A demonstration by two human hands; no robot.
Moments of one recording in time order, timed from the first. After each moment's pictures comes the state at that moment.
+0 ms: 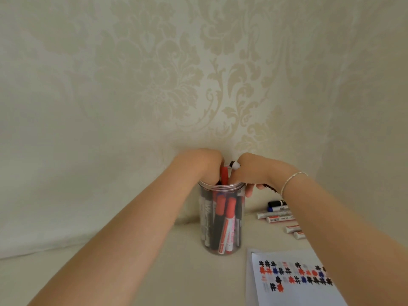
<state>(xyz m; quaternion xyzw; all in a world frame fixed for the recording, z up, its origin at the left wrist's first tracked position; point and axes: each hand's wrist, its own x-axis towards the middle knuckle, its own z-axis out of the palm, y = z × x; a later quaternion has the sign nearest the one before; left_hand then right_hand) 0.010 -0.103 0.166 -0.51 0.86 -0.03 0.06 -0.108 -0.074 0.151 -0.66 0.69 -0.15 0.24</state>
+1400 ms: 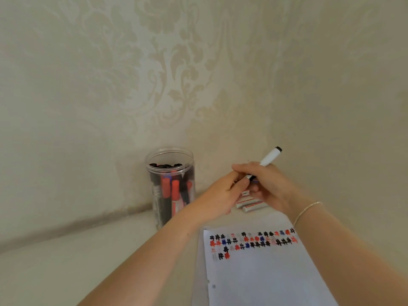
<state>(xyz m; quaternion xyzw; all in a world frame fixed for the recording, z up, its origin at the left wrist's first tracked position) -0.079 -0.041 0.064 -0.26 0.83 0.41 -0.26 -0.211 -0.008 0.079 -0.38 0.57 -0.56 0.47</state>
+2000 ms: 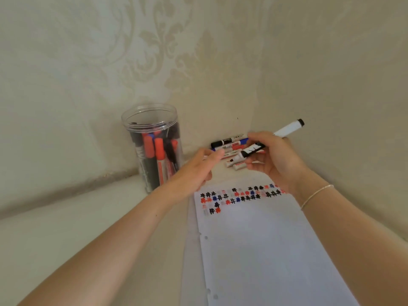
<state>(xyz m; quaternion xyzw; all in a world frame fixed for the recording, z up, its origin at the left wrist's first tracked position) -0.051 -0.045 0.017 -0.36 0.78 0.47 -0.21 -0.218 0.030 0.046 -0.32 0.52 -0.65 0.44</state>
